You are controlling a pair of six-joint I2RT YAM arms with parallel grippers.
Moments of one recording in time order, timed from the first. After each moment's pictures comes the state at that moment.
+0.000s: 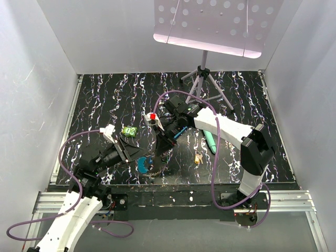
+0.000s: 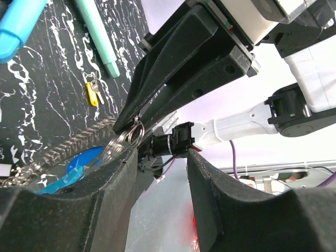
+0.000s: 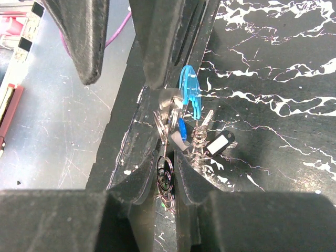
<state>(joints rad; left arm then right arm) -0.37 0.32 0.36 -0.13 0.60 -1.12 0.86 1.78 1.49 -0.80 -1.09 -0.56</state>
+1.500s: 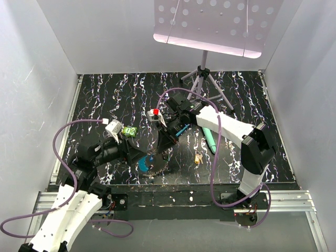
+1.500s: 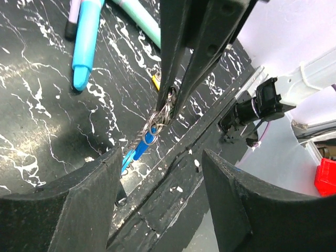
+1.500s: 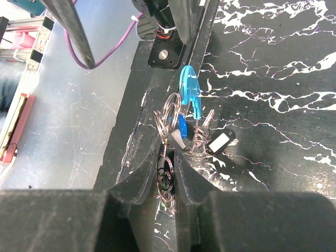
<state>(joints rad) -0.37 0.46 0.64 -0.49 0.59 -0.41 0.82 1.78 1.49 -0.80 -1.13 -0.53</state>
